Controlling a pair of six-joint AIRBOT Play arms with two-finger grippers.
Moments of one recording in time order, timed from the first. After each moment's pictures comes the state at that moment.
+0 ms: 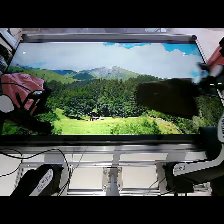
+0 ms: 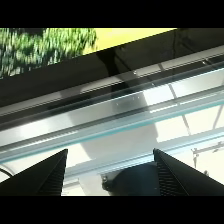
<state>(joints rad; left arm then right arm) 0.07 -0.83 0.92 1.53 -1.63 -1.19 -0.44 -1.61 1.49 -1.50 1.25 1.39</state>
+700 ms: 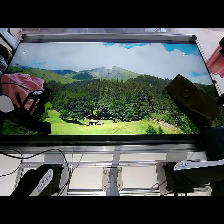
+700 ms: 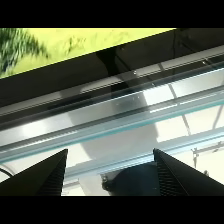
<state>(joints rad) 0.07 -0.83 0.92 1.53 -1.63 -1.19 -0.79 -1.60 1.52 -1.42 1.25 1.42</state>
